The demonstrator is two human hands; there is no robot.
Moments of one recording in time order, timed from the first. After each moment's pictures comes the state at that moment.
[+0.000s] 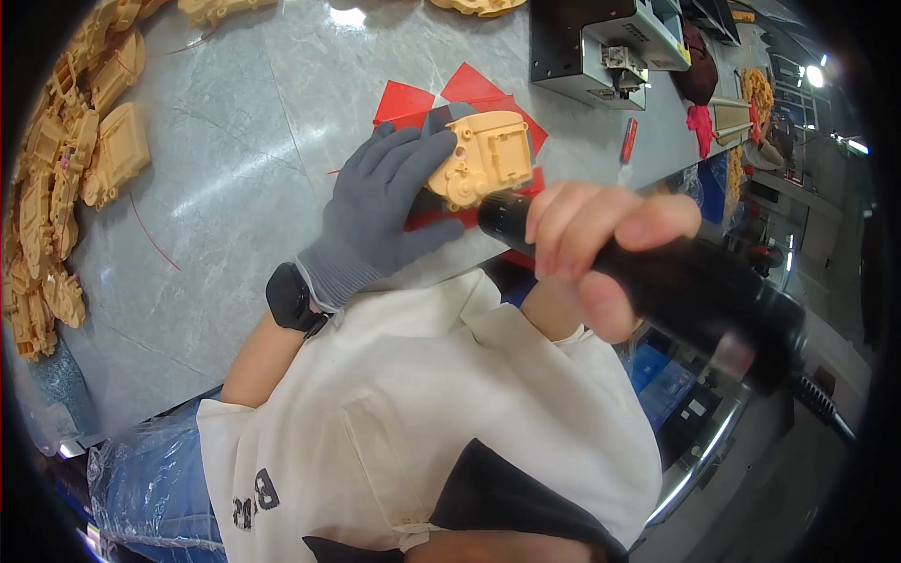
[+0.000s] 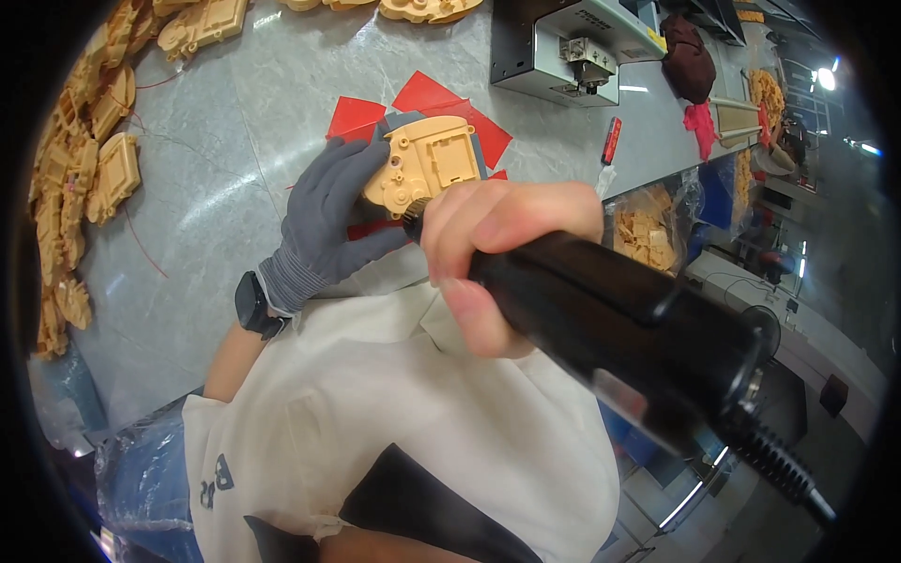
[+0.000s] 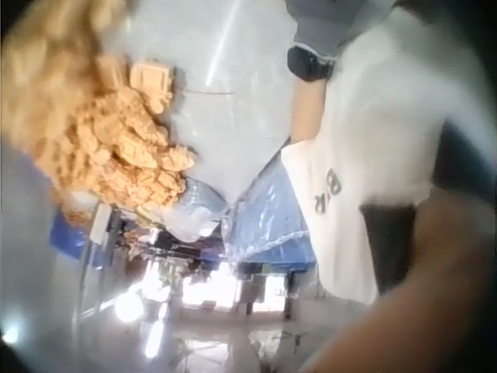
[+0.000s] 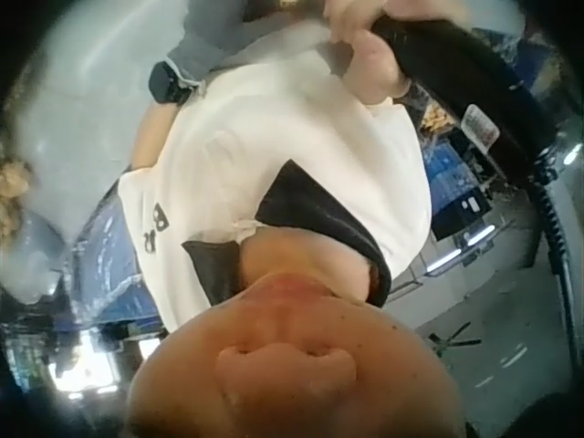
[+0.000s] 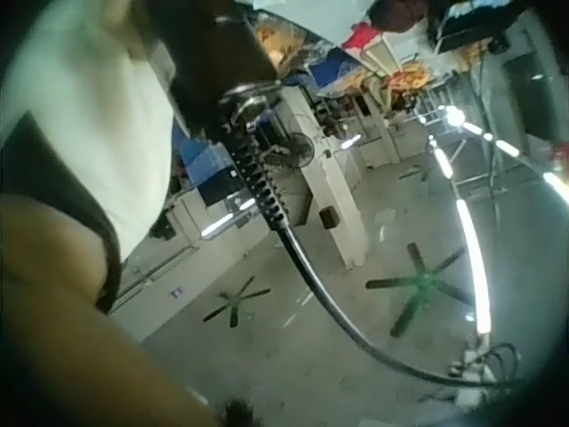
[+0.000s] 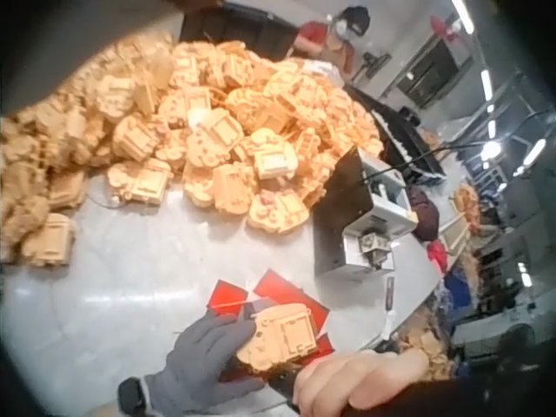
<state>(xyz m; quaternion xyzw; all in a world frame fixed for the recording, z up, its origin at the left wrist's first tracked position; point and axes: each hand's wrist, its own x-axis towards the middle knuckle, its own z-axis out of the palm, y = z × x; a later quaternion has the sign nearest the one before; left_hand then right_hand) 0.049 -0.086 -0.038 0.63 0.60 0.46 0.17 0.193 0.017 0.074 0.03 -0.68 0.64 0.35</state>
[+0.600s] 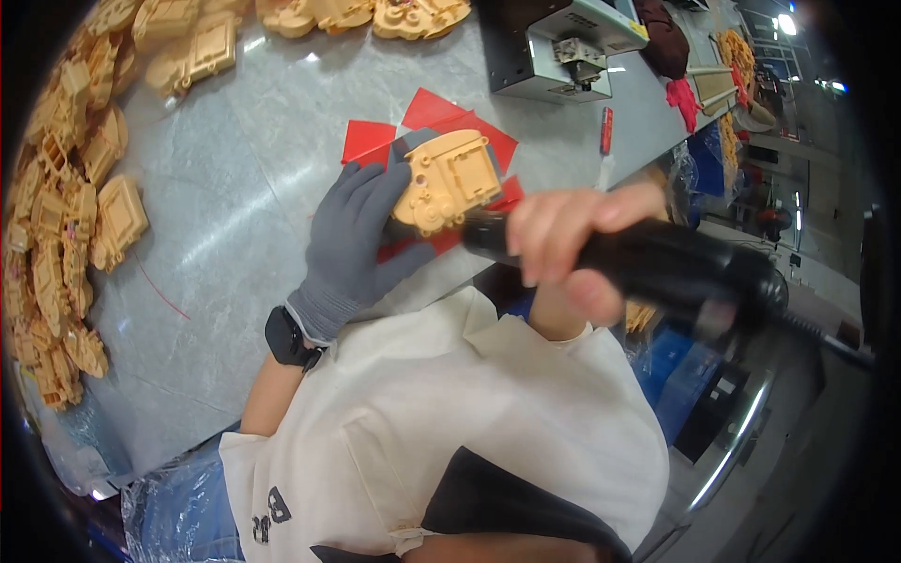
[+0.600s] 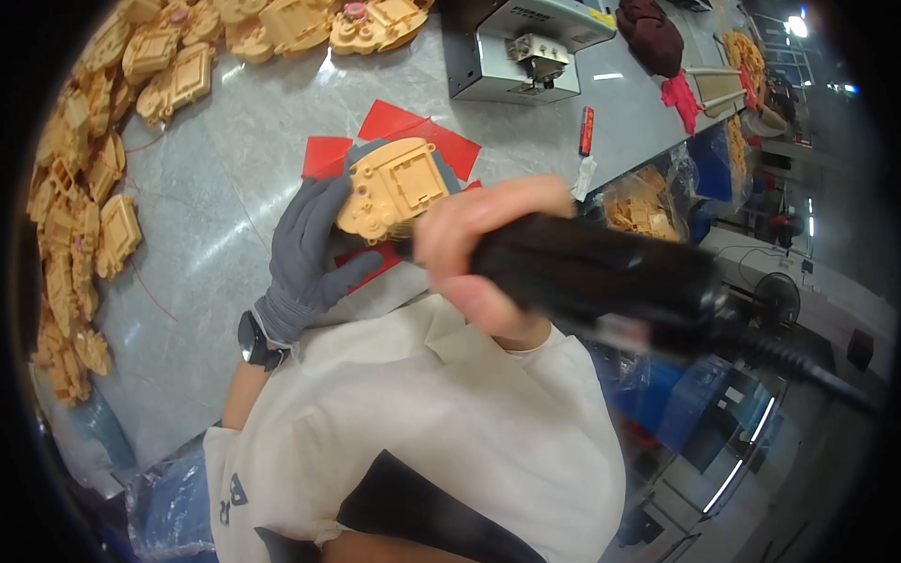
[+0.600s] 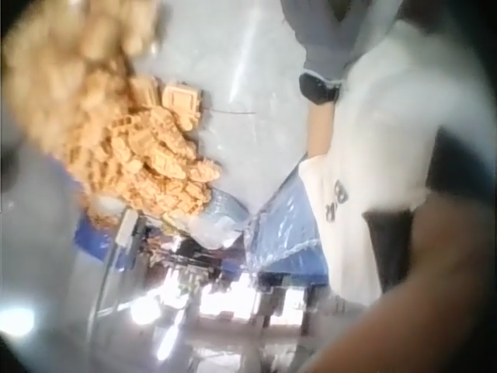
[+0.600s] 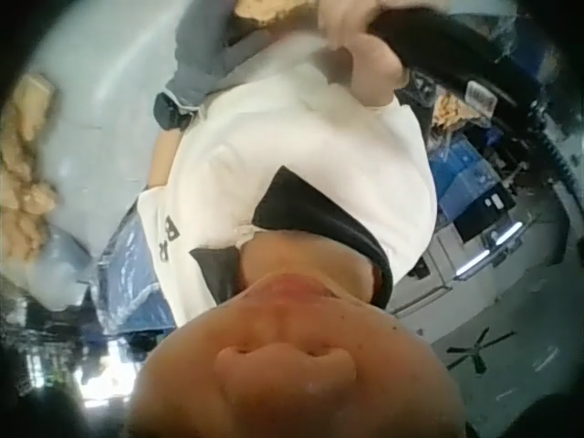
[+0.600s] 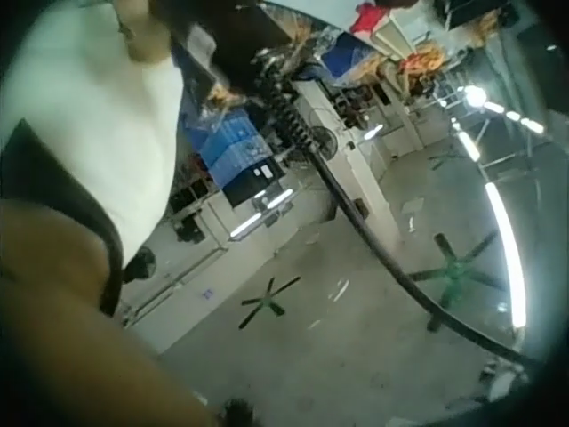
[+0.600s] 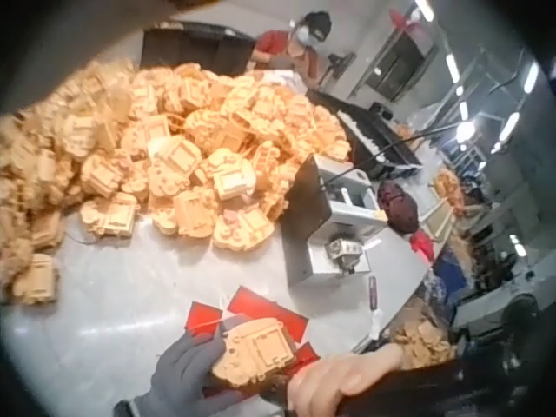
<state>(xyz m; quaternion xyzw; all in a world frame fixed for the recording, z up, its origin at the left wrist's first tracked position) 0.045 -0.083 -0.034 0.64 0.59 0.47 0.16 0.210 0.027 0.068 0.01 -0.64 0.65 0.41</state>
